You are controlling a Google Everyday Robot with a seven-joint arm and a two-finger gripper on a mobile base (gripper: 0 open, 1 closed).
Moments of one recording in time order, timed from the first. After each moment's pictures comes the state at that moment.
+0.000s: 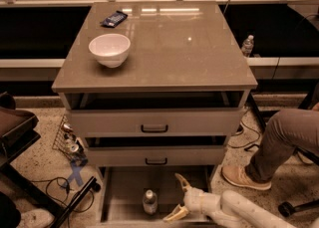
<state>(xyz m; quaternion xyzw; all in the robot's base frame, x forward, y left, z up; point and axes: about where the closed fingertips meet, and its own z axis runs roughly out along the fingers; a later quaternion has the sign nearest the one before) 0.476 -0.049 0.311 -0.46 0.64 0.35 0.51</state>
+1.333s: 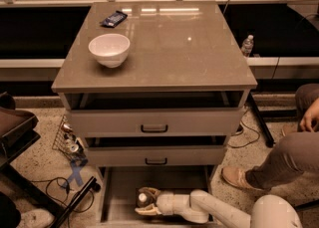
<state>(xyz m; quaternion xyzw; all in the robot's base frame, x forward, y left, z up) 0.484 0.068 0.239 -0.49 0.57 0.42 0.51</state>
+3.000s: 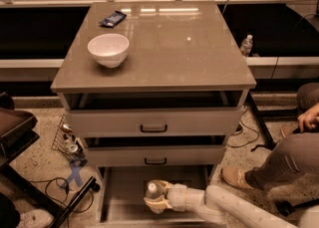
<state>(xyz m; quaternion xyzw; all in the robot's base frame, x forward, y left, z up) 0.471 0.035 0.351 -0.44 0.60 0.43 0.51</state>
